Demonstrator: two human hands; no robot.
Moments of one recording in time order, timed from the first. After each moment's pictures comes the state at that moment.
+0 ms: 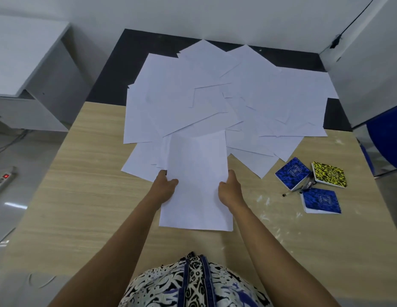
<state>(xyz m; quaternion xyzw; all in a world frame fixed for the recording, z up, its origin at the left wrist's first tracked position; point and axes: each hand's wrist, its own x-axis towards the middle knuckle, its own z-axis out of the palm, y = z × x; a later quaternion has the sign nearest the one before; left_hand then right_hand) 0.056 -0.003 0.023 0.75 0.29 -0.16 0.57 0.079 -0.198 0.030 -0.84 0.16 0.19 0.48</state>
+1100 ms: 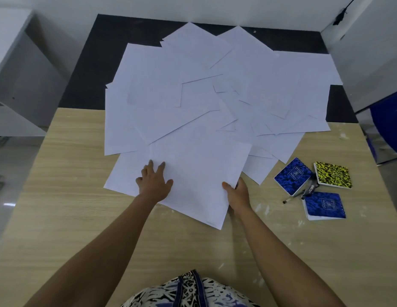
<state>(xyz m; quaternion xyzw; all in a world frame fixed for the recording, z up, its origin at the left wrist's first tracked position) 0.135 0.005 -0.032 0.95 0.16 -0.23 0.15 0.131 -0.242 -0.044 -0.74 0.29 0.15 0.59</state>
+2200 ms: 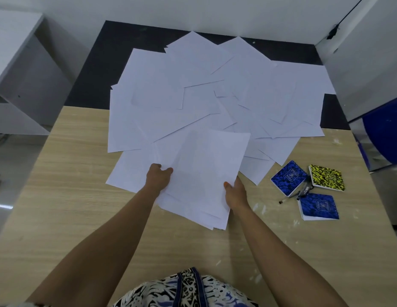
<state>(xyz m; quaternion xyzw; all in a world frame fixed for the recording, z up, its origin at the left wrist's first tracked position) 0.141 -0.003 -0.011 0.76 0.37 -0.15 0.52 0.126 -0.238 -0.034 -0.80 0.24 0.15 0.54</state>
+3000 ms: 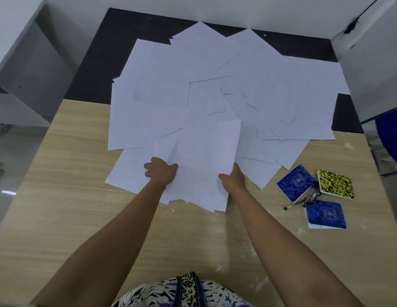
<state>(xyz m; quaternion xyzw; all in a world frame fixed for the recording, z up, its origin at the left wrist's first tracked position) 0.172 -0.016 -0.009 0.79 0.42 -0.19 0.39 0.183 -0.225 -0.033 -0.84 0.21 0.20 0.46</state>
